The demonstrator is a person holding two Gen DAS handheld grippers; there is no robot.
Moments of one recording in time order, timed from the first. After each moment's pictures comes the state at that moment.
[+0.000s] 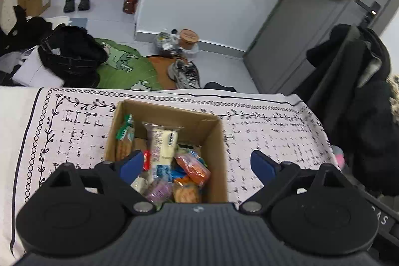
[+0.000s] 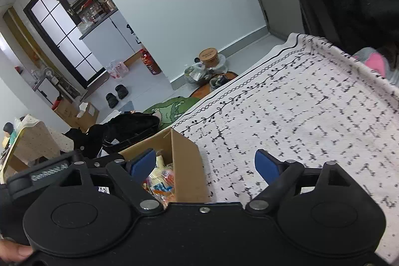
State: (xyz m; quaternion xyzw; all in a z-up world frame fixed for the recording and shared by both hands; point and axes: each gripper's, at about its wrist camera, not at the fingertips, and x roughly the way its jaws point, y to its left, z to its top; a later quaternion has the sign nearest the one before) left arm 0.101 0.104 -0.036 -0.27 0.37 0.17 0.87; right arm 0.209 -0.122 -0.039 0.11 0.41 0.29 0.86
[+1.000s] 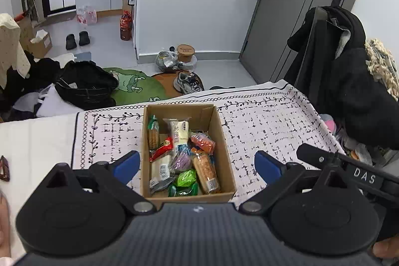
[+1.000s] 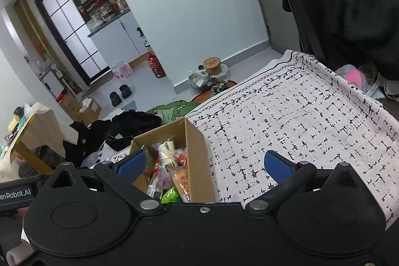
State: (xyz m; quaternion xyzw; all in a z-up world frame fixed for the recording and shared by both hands) left arm 0.009 0.056 0.034 -0.16 0.37 0.18 0.90; right arm 0.144 -0.148 0.000 0.08 0.38 0.30 0.87
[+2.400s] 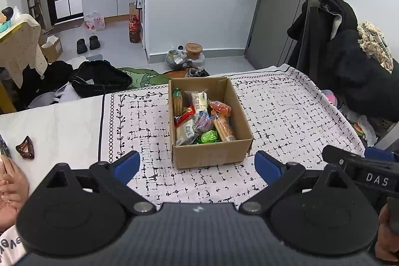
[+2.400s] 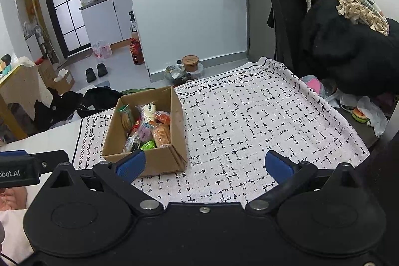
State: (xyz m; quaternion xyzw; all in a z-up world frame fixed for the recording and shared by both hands) left arm -0.087 0.033 0.020 -0.14 0.36 0.19 0.90; right arm 0.040 -0.161 0.007 -0.04 0.35 0.24 0.90
